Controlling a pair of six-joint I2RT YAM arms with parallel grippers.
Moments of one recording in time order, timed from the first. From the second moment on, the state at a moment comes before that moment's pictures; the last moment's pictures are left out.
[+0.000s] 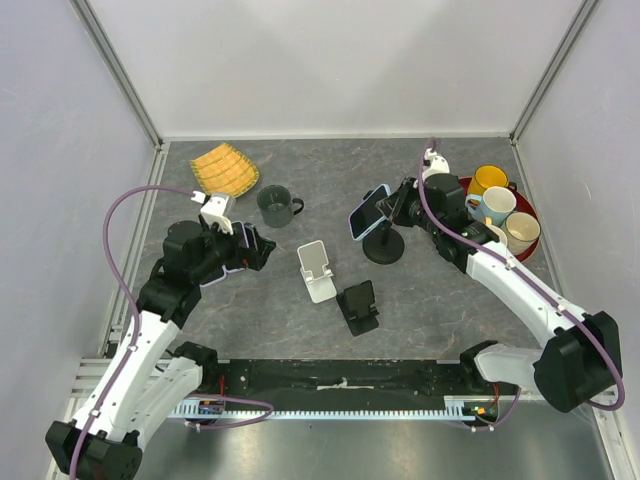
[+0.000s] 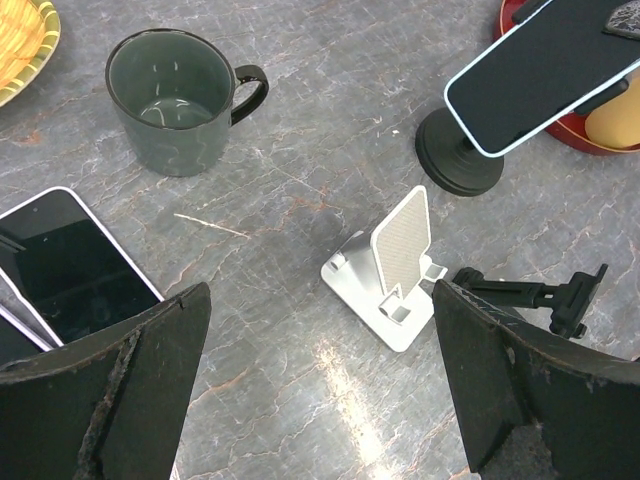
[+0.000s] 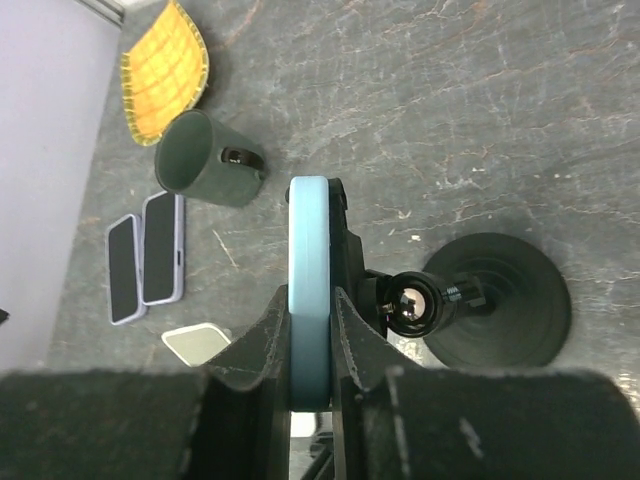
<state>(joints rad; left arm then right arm) -0.30 0.72 0.70 -0.33 0.24 -0.21 0.43 1.23 0.93 -0.09 -0.07 0.63</state>
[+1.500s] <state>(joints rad) -0.97 1.55 0.99 0.27 -0.28 0.13 0.45 1.23 0.98 -0.22 -0.05 0.56</state>
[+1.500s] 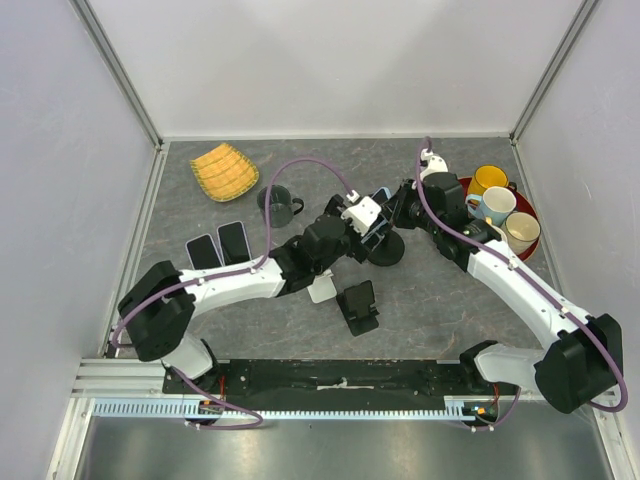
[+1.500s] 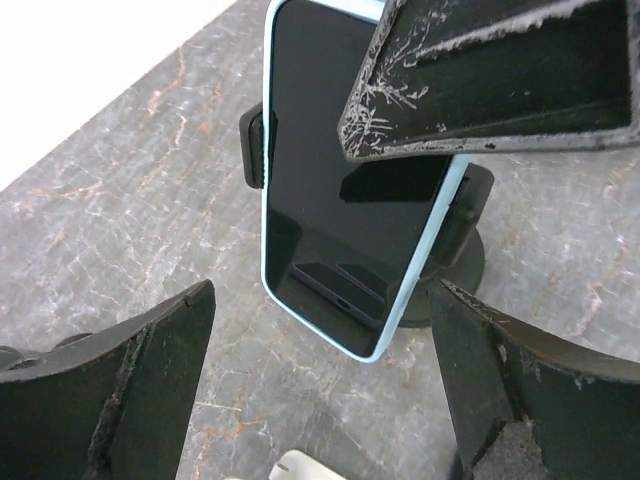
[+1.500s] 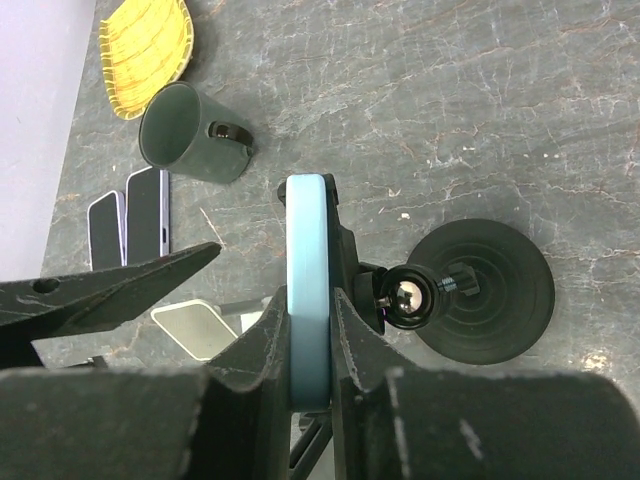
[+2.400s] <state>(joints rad) -1.06 1.80 0.88 0.81 -0.55 0.42 0.43 1.22 0.98 -0.24 -0.09 0.65</state>
